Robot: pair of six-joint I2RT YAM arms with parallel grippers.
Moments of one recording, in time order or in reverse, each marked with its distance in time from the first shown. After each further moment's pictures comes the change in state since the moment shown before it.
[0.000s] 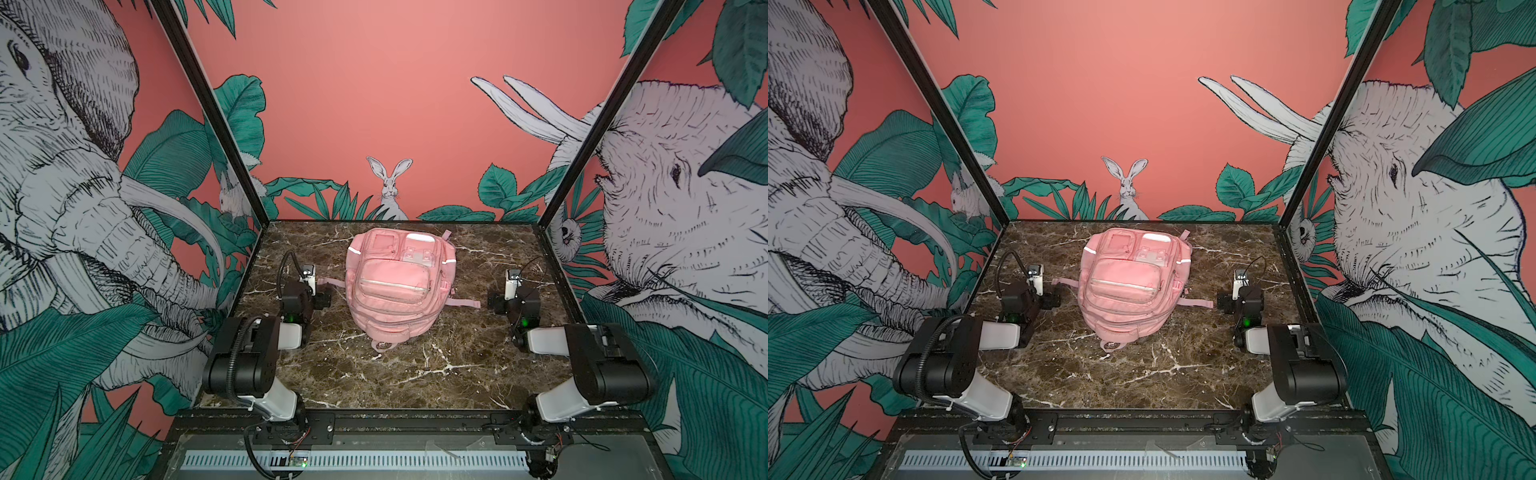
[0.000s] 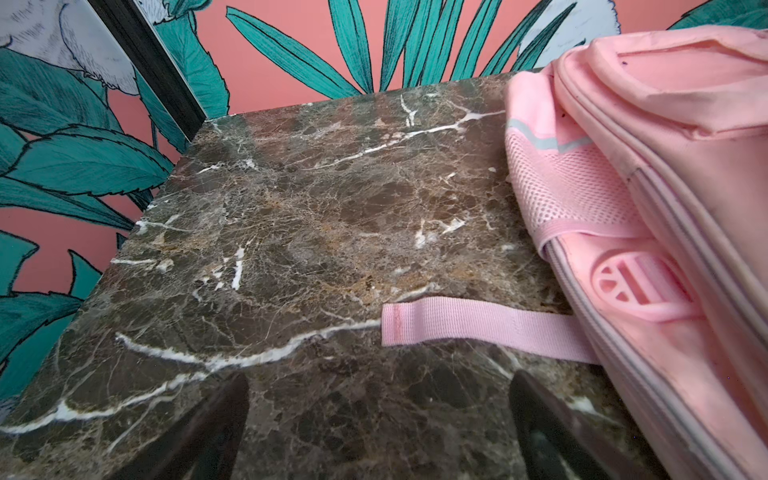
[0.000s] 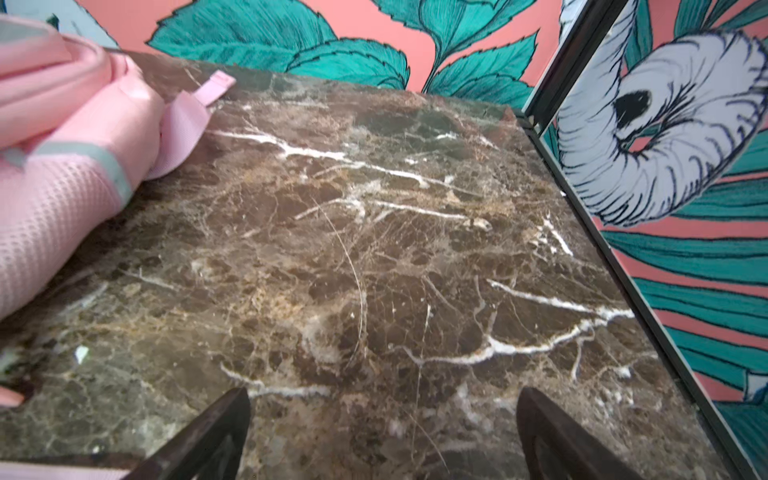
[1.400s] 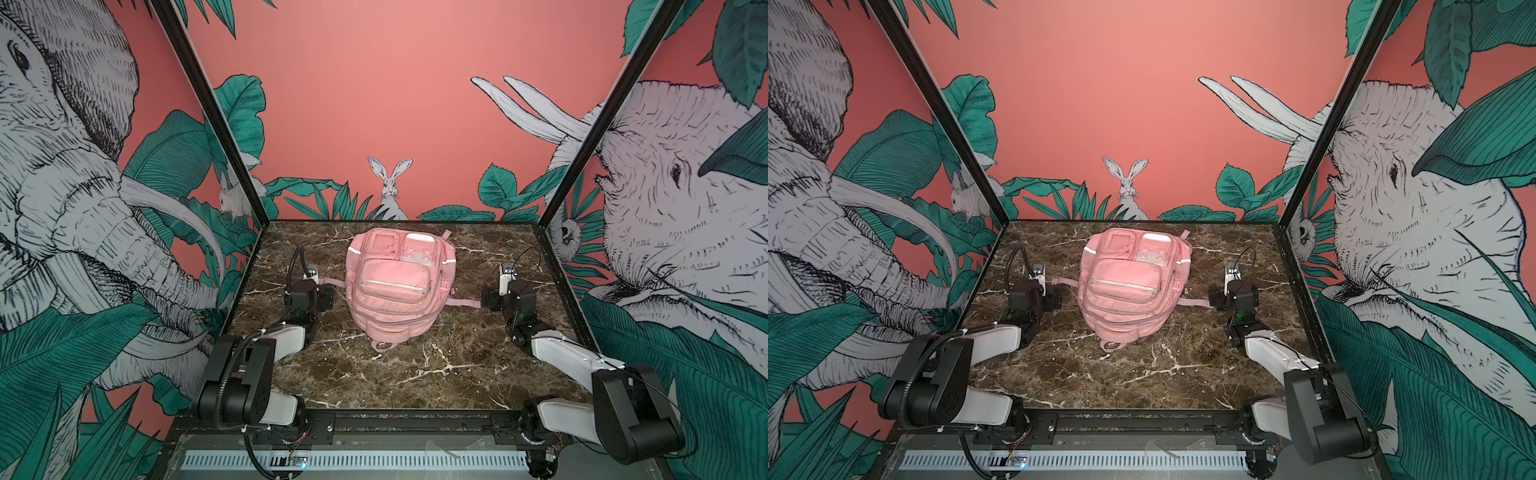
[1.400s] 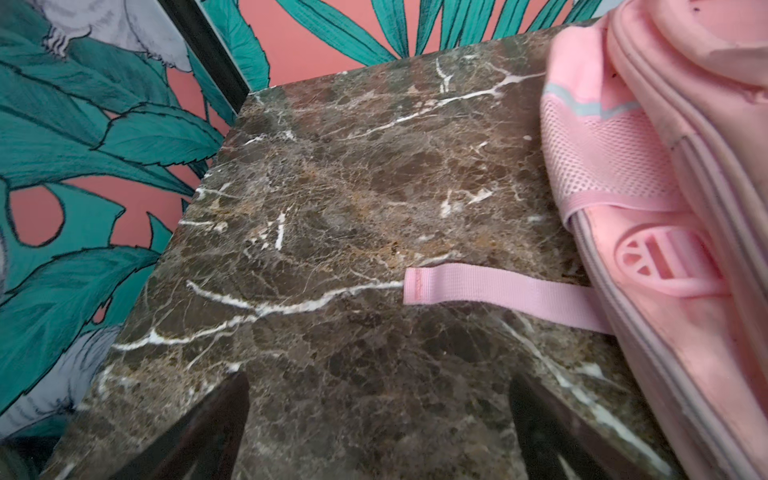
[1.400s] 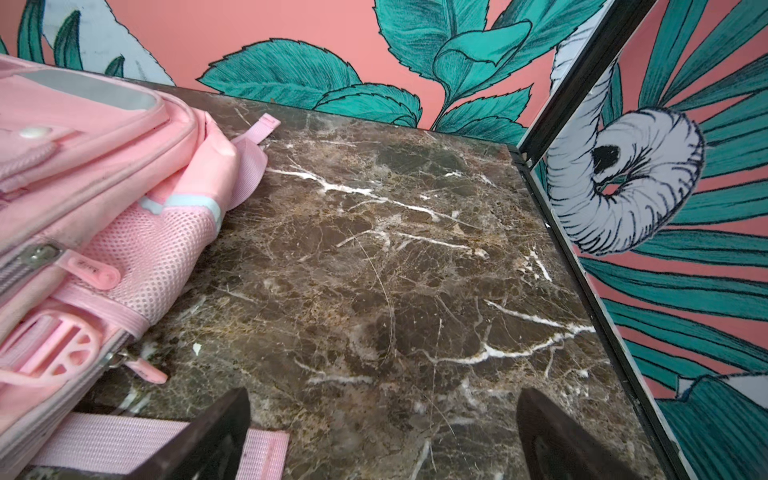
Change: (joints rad) left arm -0.102 -0.126 0.037 -0.246 -0.230 -0.007; right arm 0.147 -0.286 0.077 -0.368 0.134 0.033
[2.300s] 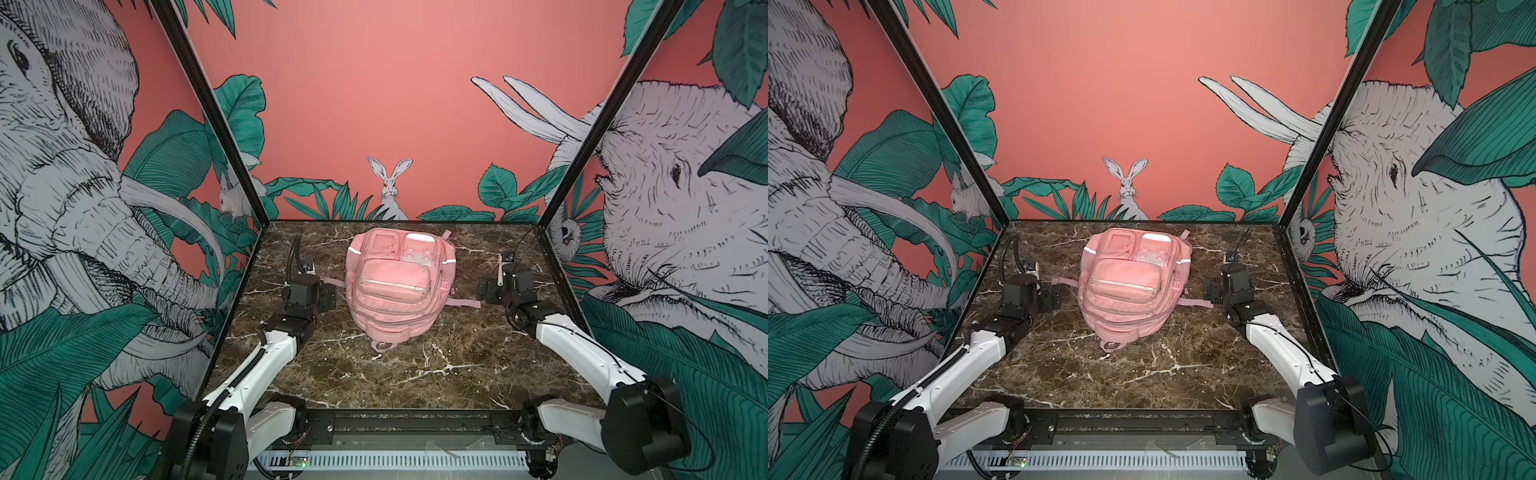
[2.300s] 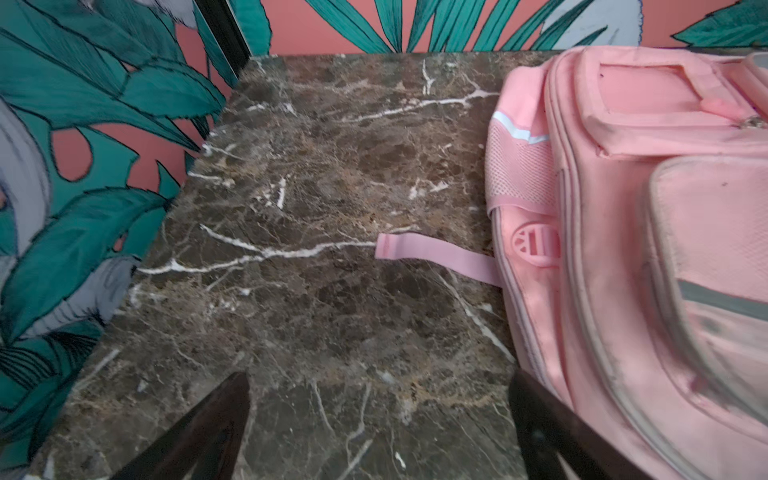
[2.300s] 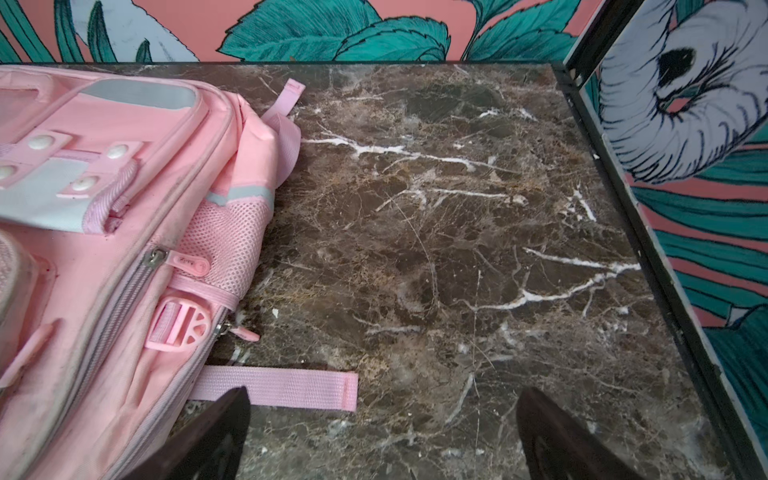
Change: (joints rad) left arm -0.114 -0.373 0.129 -0.616 -0.100 -0.225; right arm 0.074 -0.052 0.252 -0.525 -0.006 0.207
